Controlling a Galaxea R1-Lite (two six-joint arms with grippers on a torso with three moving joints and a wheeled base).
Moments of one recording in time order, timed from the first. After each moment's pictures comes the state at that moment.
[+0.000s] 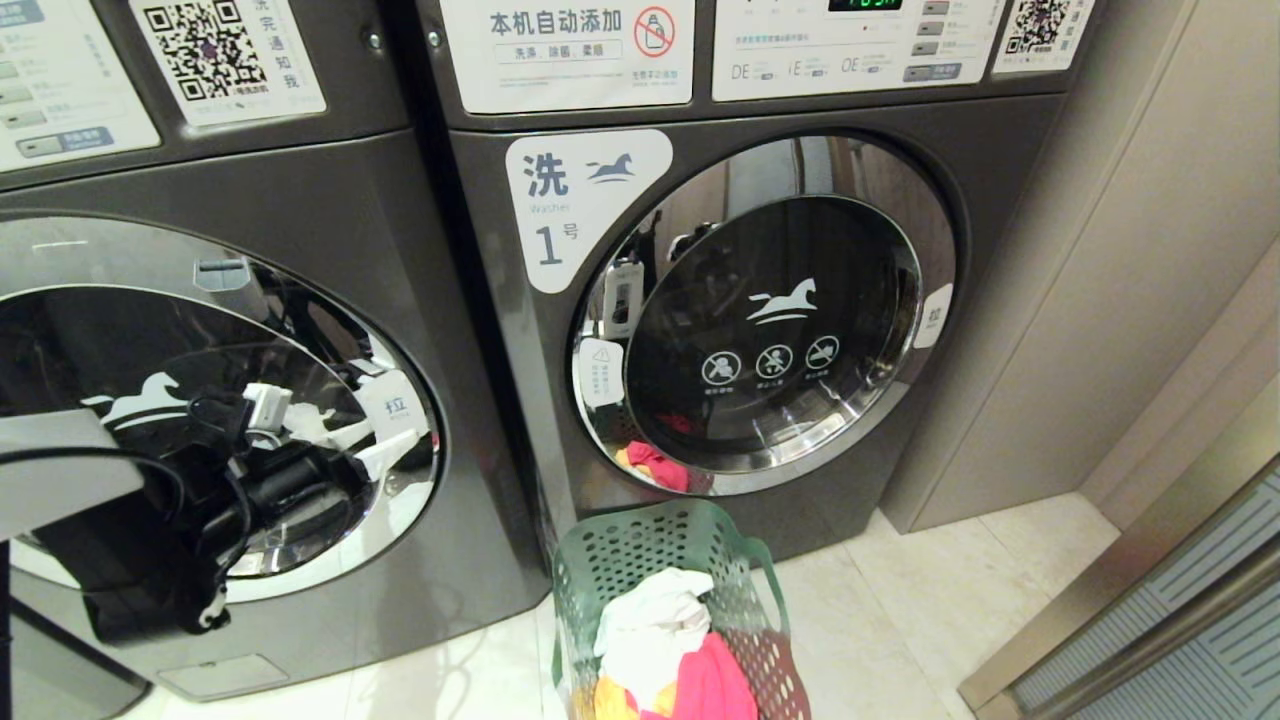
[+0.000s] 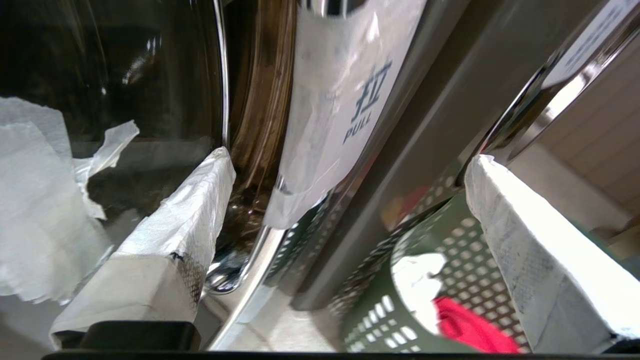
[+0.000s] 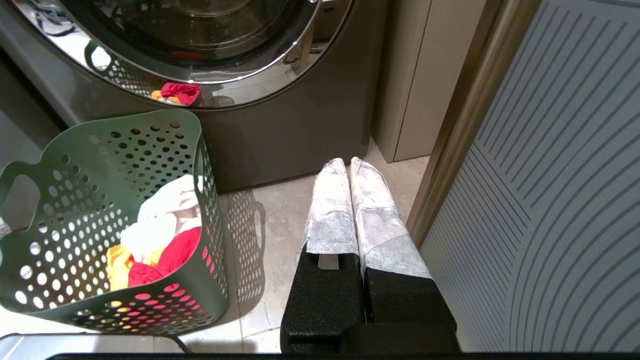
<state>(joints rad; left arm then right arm) 0.22 2.31 -0.77 -1.52 -0.76 -0.13 0.00 0.00 0.00 0.03 -0.01 0.02</state>
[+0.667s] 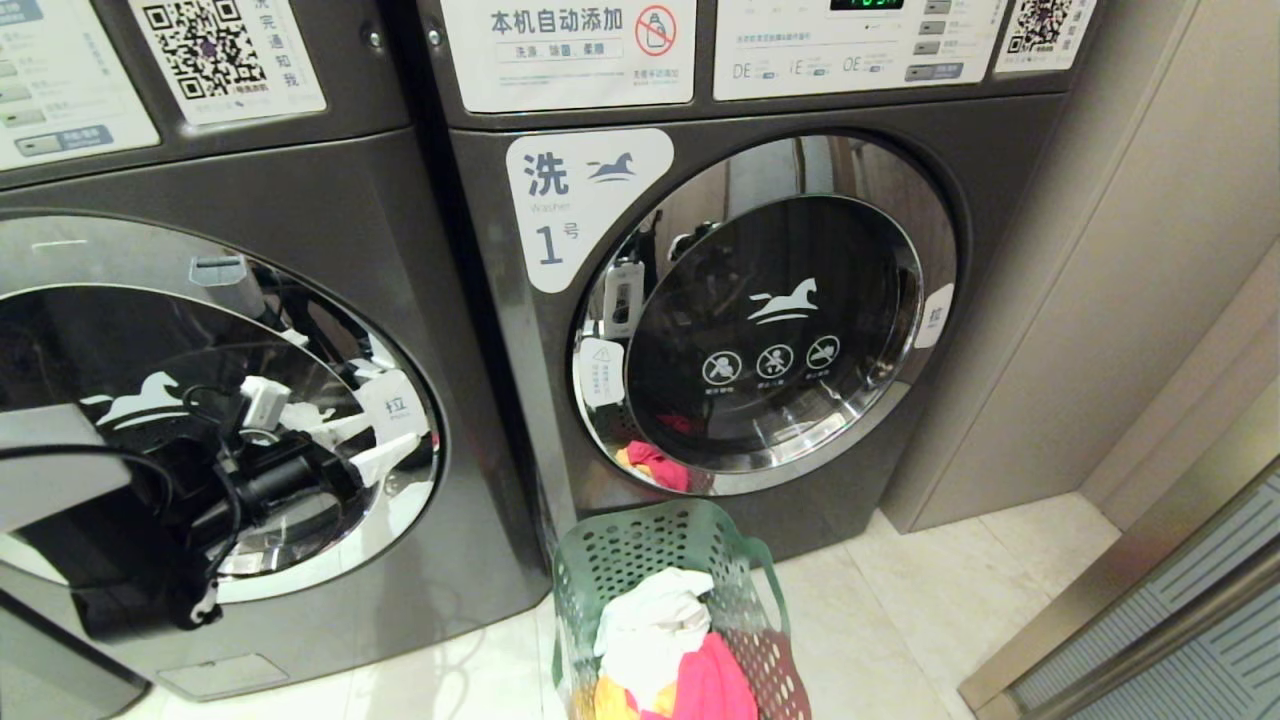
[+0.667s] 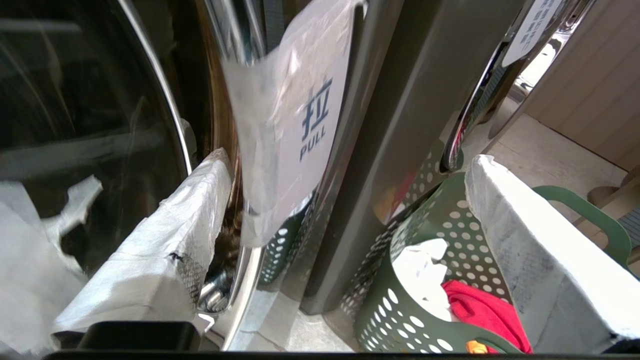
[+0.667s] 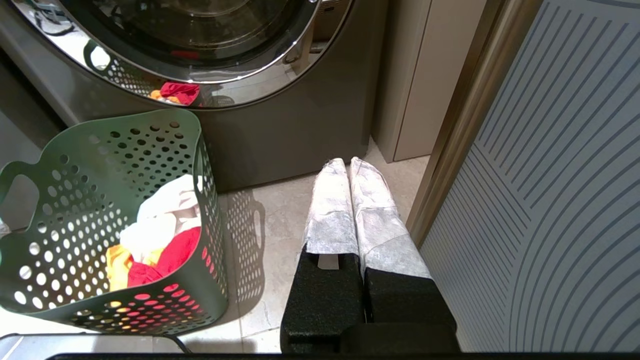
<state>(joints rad) 0.23 2.28 -0.78 -1.52 -0.88 -0.05 0.00 0.00 0.00 0.03 -0.01 0.02</state>
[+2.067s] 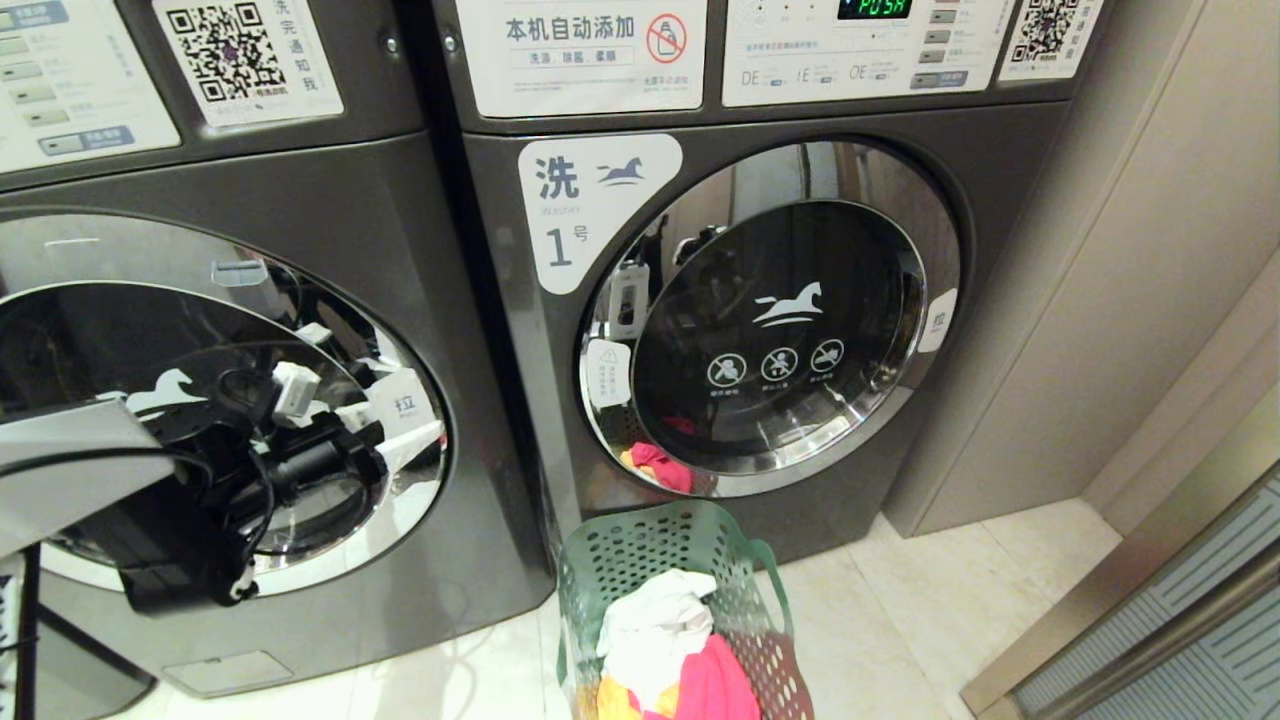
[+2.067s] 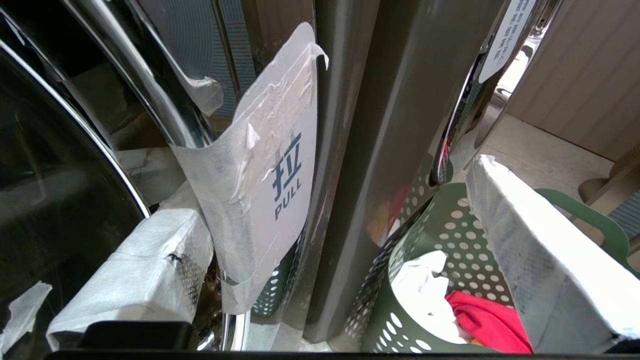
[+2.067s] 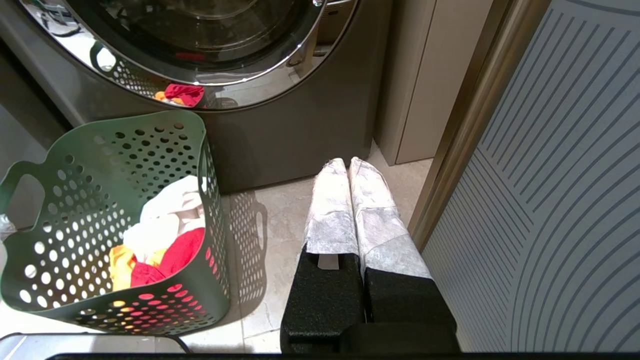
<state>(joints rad) 0.10 2.35 -0.89 -1.53 -0.95 -0.06 0.00 0.00 0.00 0.03 -0.01 0.02</state>
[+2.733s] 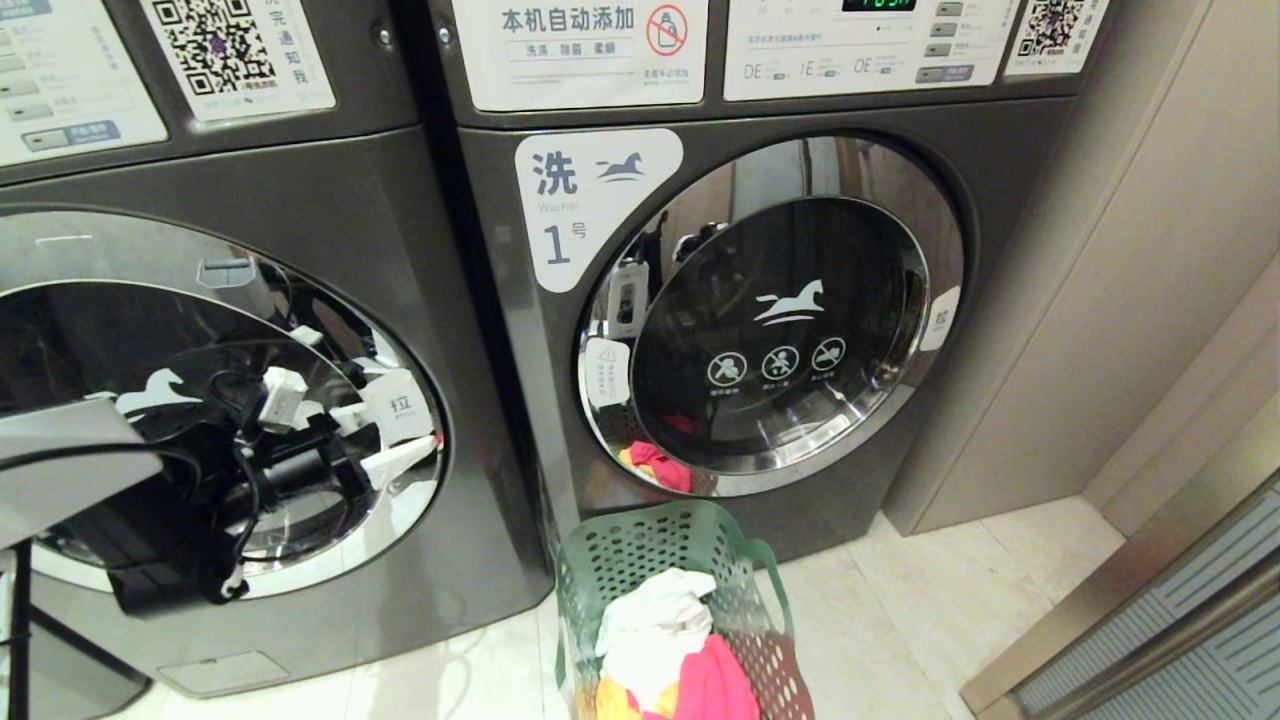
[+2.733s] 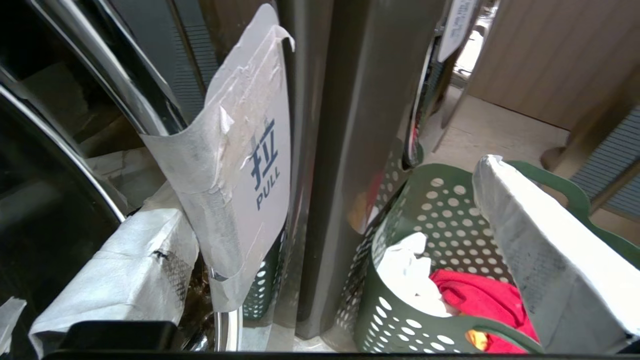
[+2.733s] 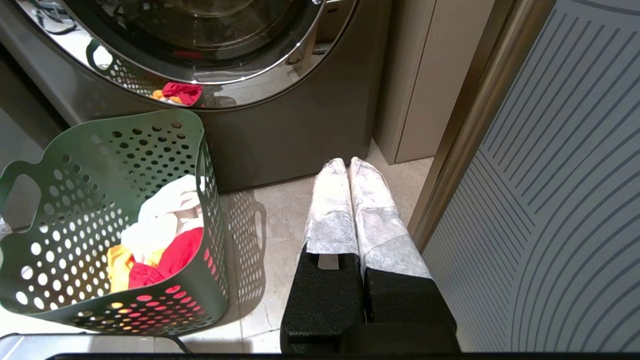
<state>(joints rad) 0.11 2.33 -0.86 -1.52 -1.18 -0.02 0.00 0.00 0.00 0.03 -0.01 0.02</state>
